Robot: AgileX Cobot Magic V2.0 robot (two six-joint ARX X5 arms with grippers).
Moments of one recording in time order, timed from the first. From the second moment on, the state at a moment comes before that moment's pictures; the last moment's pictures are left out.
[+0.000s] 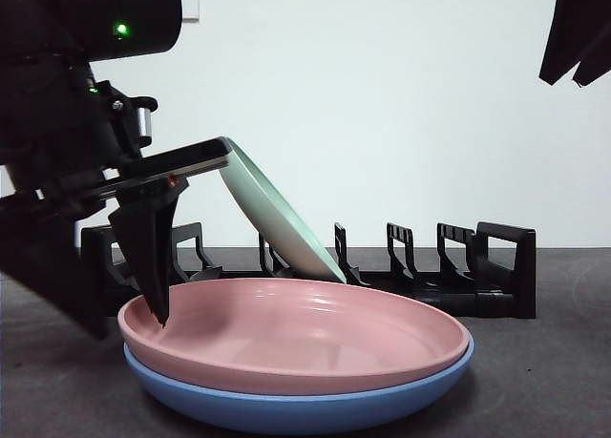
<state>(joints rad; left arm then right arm) -0.69 1.42 0.82 -0.55 0.02 -0.70 0.52 0.91 0.92 -0.78 0.05 -0.05</state>
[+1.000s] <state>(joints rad) -0.52 0.64 0.88 -1.16 -0.04 -0.38 0.58 1.24 1.26 -0.84 -0.19 0.11</state>
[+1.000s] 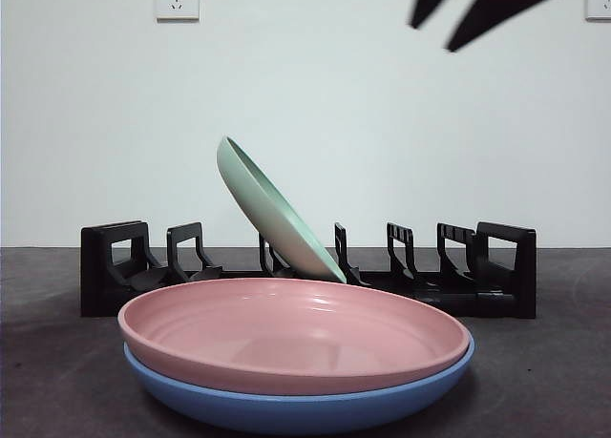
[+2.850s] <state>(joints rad) -0.52 0.53 0.88 -1.22 -0.08 -0.46 0.78 1.95 1.81 -0.80 -0.13 0.15</state>
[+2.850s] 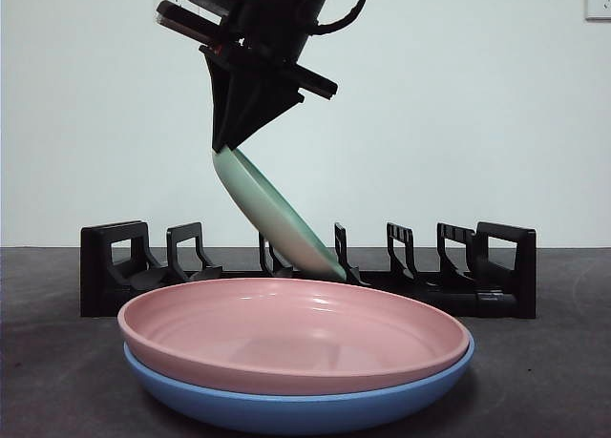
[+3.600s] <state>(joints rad) -0.52 0.53 0.88 -1.21 -0.08 -0.46 0.80 1.95 2.12 -1.08 -0.16 0.11</state>
